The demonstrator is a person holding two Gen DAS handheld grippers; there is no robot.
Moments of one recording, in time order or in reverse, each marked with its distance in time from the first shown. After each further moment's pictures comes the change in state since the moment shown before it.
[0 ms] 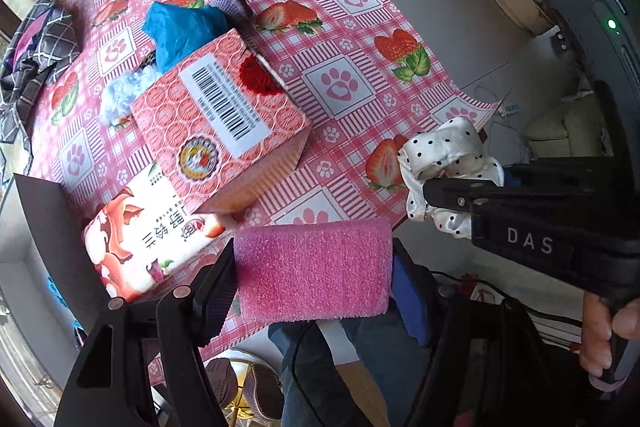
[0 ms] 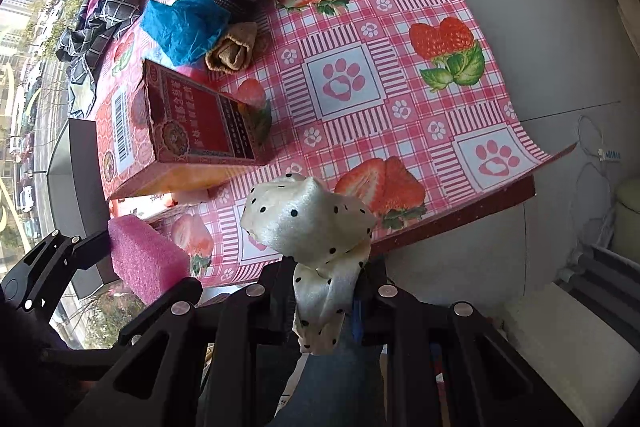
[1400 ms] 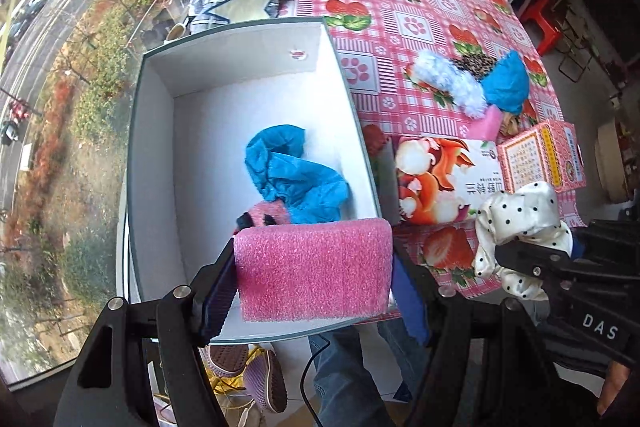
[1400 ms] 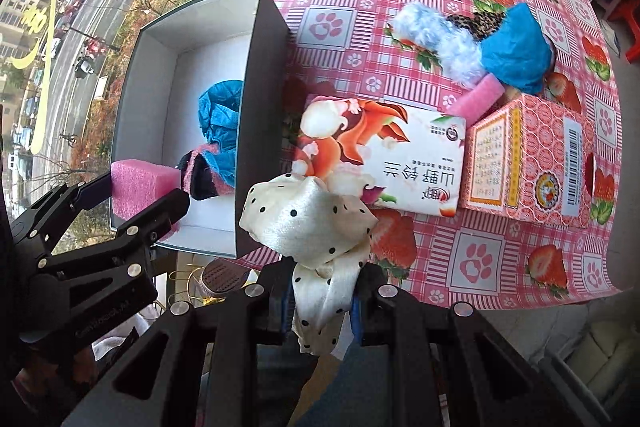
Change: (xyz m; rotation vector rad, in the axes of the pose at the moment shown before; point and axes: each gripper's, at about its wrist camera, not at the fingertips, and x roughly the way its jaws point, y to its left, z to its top) left arm -0.065 0.243 -0.162 -0.603 -0.158 0.171; right arm 0.031 0.276 -0.044 -0.513 0.036 -0.026
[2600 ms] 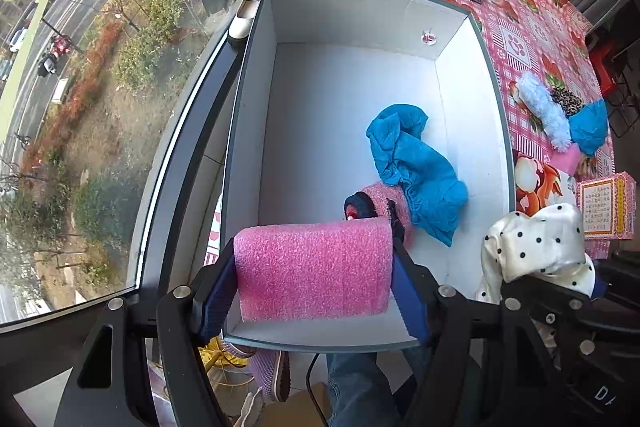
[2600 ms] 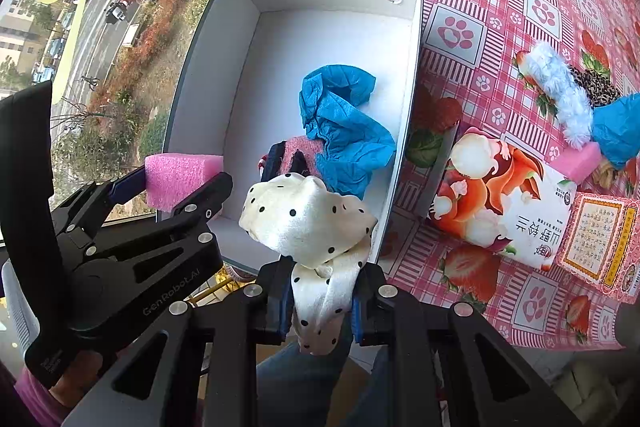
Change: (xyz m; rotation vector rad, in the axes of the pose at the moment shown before) left arm 0.029 0.081 -0.016 -0.203 0.061 0.099; right arm 0.043 0.104 0.033 -0.168 0.099 0.053
